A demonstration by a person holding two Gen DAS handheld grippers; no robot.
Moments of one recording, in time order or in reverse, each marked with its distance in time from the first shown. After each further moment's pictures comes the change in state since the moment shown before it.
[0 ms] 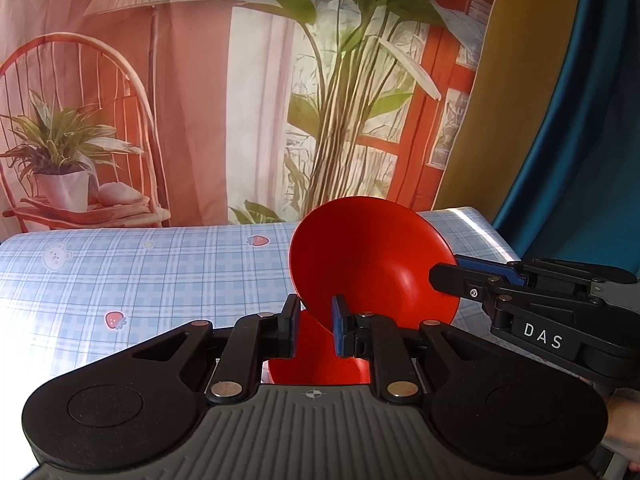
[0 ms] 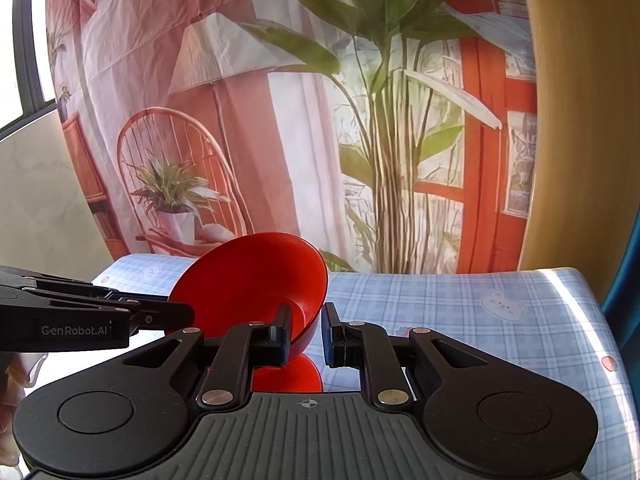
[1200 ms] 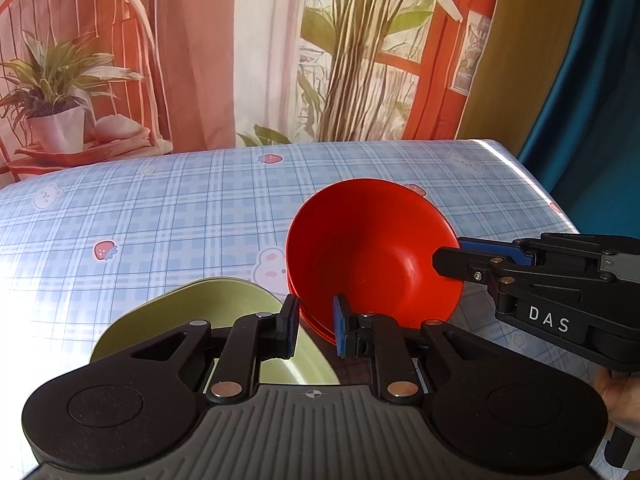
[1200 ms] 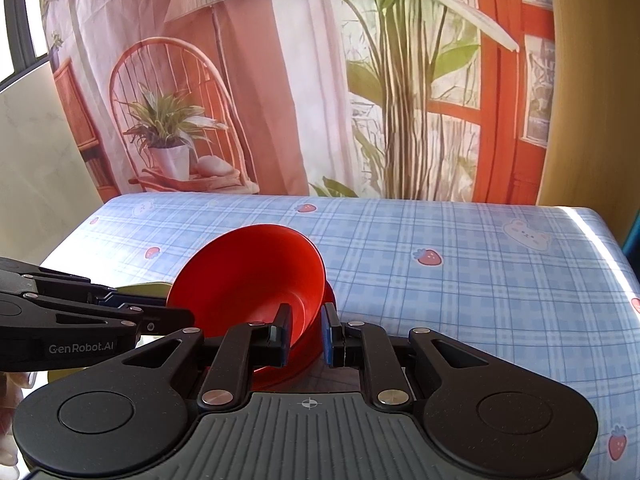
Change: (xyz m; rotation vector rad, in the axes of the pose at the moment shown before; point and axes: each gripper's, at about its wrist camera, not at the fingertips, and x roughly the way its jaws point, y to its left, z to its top) left arm 0.047 0.016 -0.043 0.016 0.141 0.019; right arm 0.042 0.009 -0.052 -0.006 0.142 -0.016
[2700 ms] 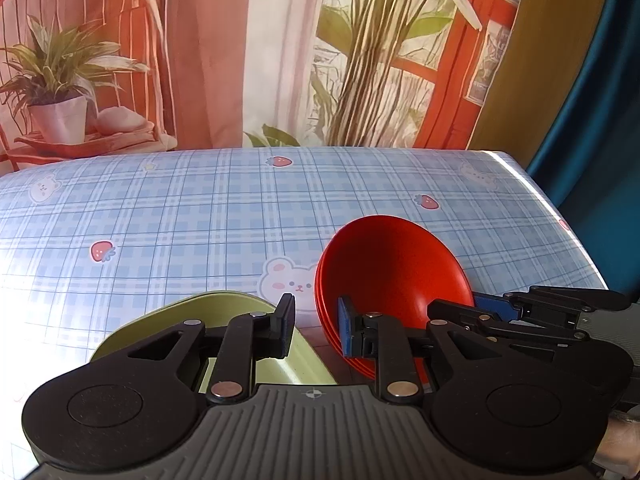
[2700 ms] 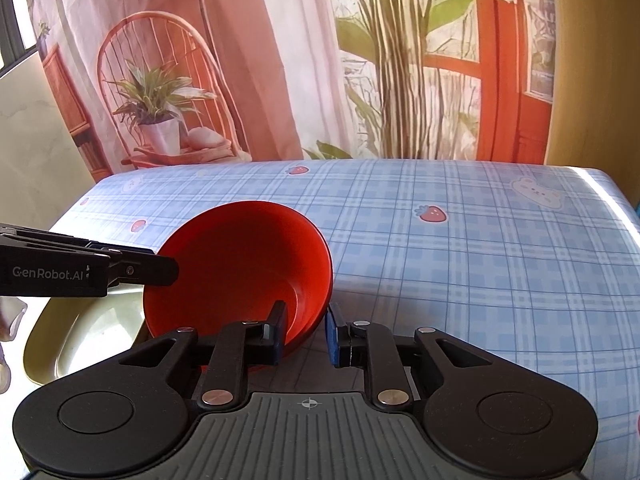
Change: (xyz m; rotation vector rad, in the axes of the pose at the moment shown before) left arm 0.012 0.009 0.011 -0.049 0.002 -0.012; right arm 0.026 -0.014 -0.020 0.037 0.060 0.012
